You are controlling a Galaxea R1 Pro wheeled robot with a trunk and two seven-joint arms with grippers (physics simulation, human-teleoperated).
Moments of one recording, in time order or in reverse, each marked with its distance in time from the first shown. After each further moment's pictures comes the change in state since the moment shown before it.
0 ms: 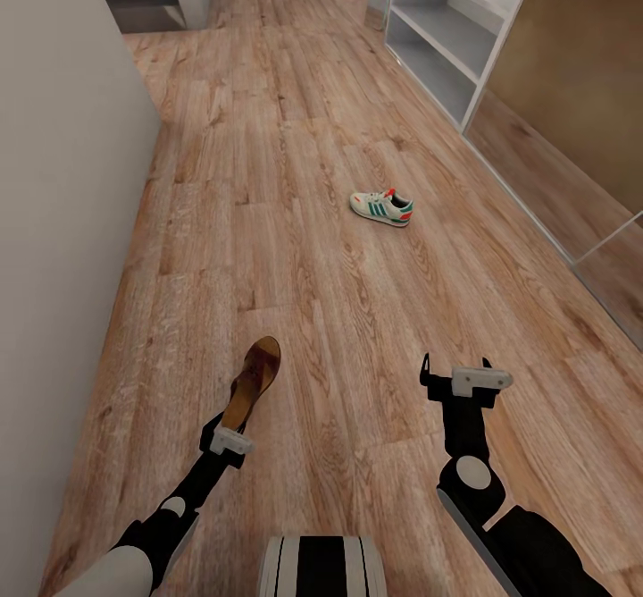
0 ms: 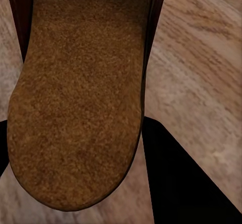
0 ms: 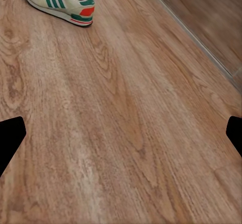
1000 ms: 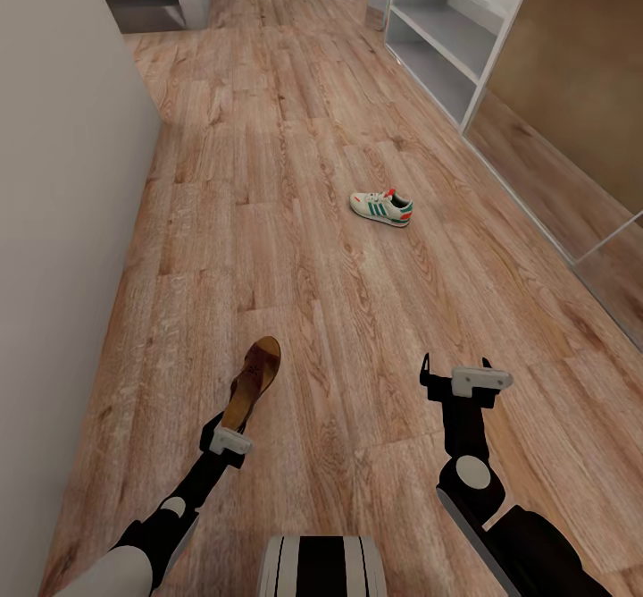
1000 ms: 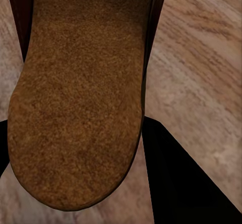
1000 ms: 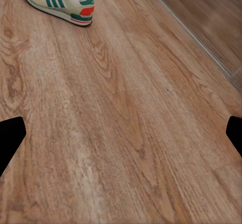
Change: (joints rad) left arm 0.000 0.001 0.000 0.000 0.000 -0.002 0.000; right arm -0.001 0.001 0.000 0.001 -0.001 0.001 -0.001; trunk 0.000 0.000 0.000
